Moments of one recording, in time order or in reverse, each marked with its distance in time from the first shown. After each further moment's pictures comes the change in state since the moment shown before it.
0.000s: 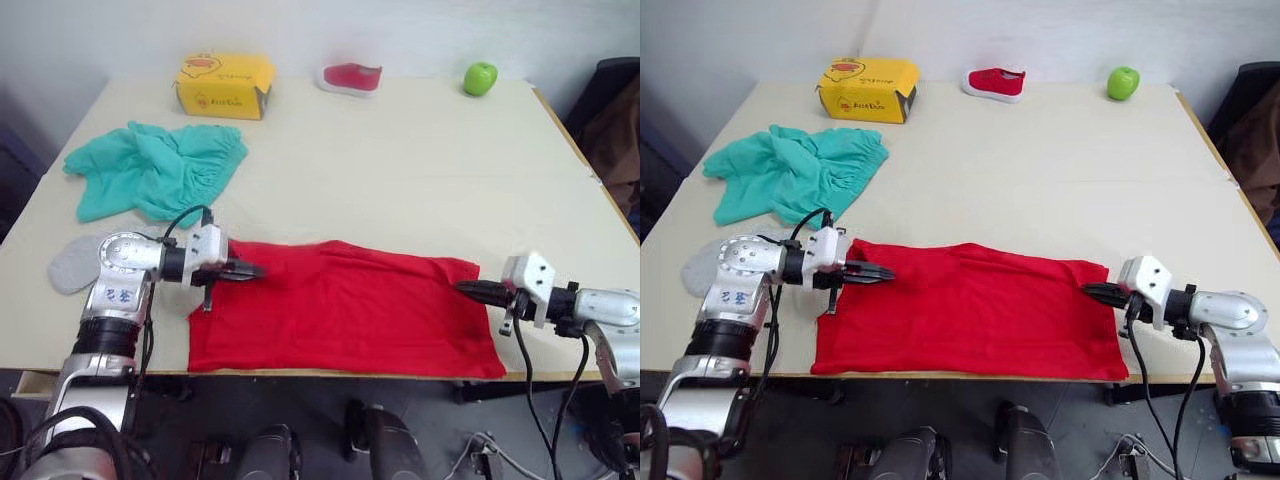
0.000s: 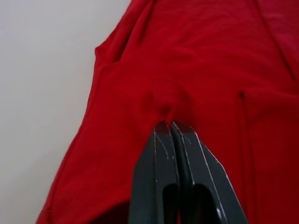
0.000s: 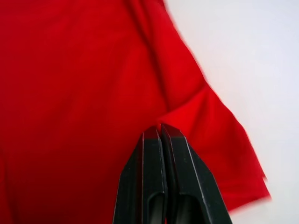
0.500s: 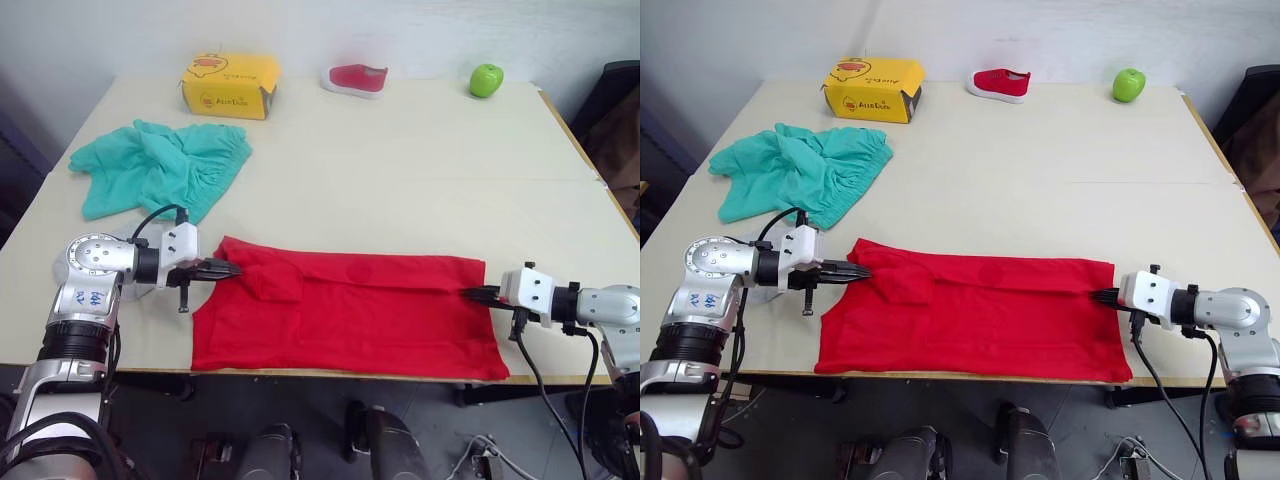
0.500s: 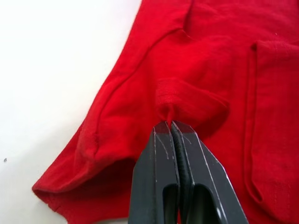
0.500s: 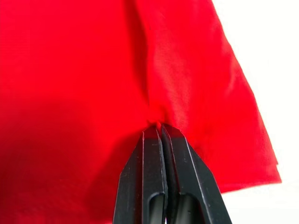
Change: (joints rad) left arm -0.026 0.068 -0.006 0.091 -0.037 0.139 0.063; right arm -0.131 -0.044 0.055 0.315 -0.107 -0.287 0.008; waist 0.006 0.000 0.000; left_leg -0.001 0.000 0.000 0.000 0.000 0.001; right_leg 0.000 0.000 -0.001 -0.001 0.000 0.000
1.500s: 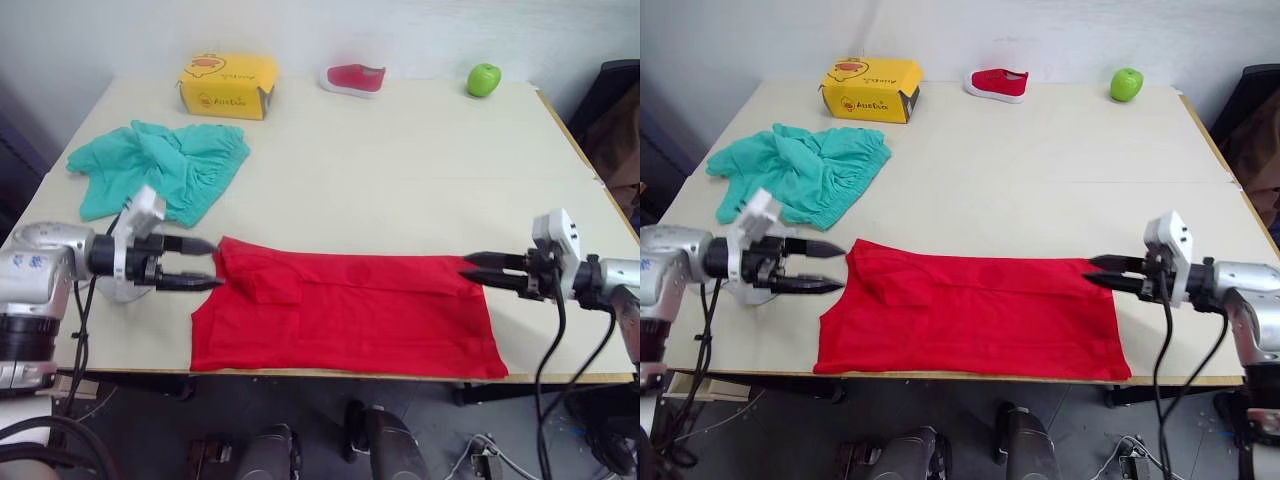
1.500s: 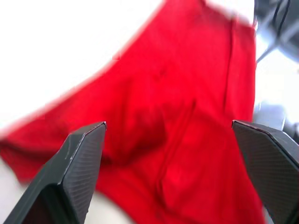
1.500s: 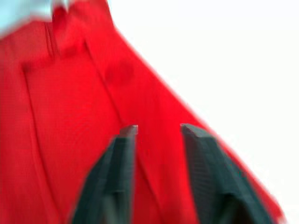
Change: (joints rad) left arm -0.096 0.152 0.037 -0.245 -0.296 0.800 -0.039; right arm -0.028 -0.002 -0.099 -0.476 0.442 0.927 0.021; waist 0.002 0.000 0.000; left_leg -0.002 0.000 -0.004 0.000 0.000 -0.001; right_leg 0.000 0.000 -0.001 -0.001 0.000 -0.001
